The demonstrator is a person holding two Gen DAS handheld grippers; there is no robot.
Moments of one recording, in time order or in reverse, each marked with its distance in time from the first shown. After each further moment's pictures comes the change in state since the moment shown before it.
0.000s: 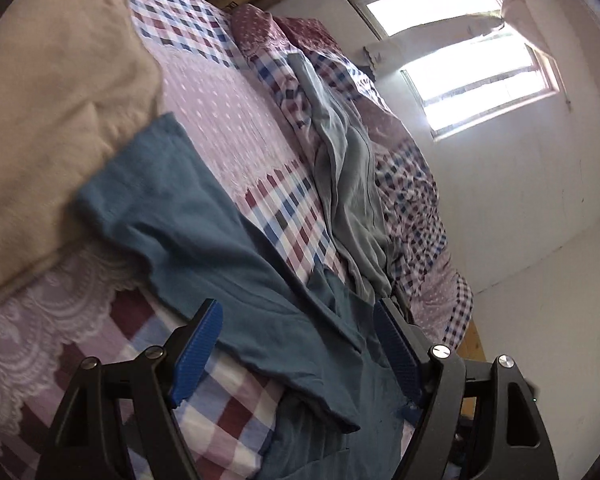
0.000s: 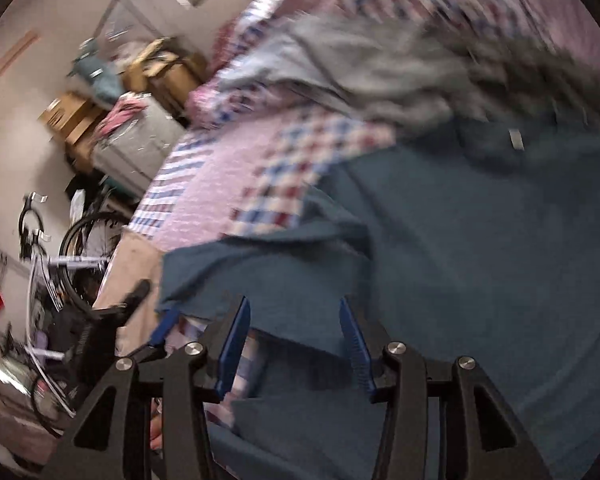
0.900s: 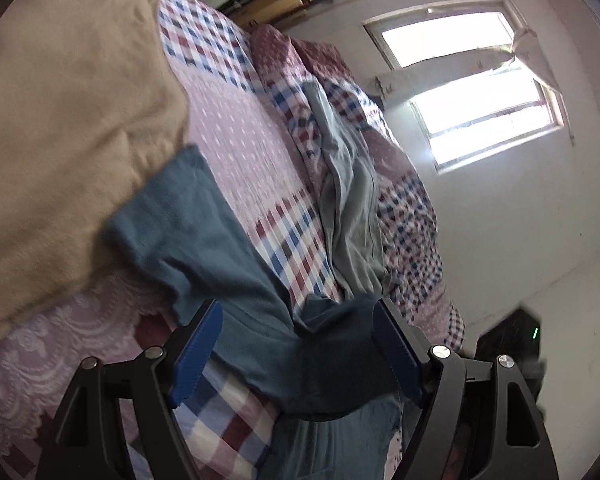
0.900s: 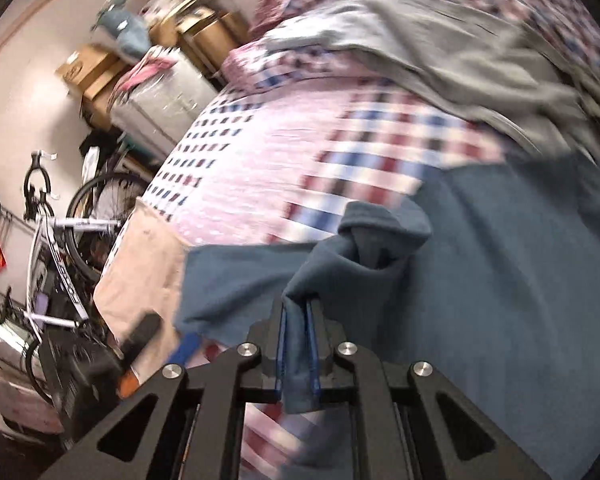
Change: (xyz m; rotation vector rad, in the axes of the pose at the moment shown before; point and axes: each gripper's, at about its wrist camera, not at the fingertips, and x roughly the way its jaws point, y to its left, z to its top) left arm -0.028 0.016 0.014 -0.091 -0.112 -0.009; right arm 0.088 0.105 0.041 -0.196 0.098 0.035
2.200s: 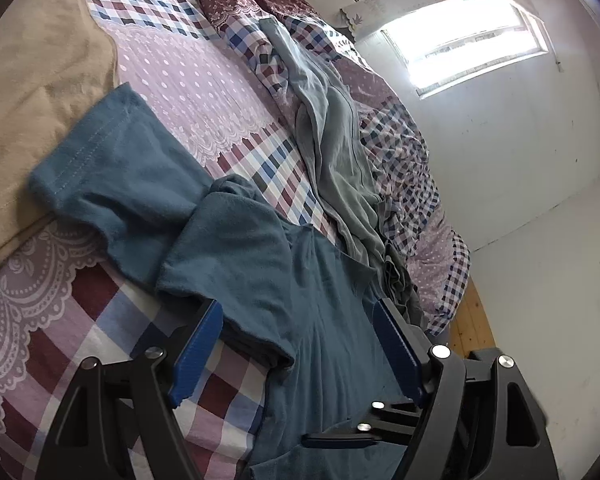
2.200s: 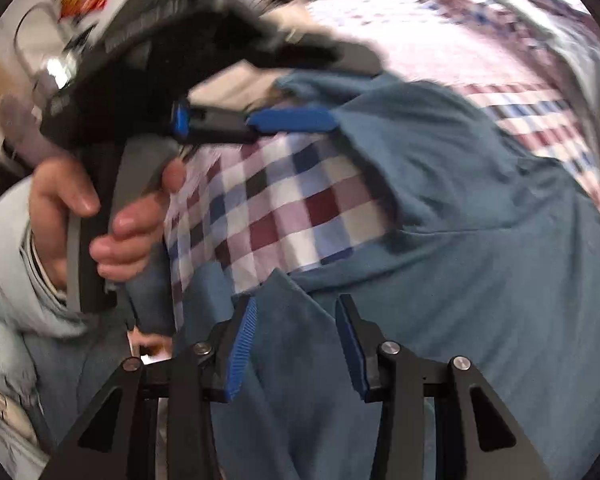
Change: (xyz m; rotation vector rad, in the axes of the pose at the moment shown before) left arm 0.034 -0.022 -0.030 0.165 0.237 -0.014; right arm 0.010 0.015 -0.123 -0.767 0.413 0.152
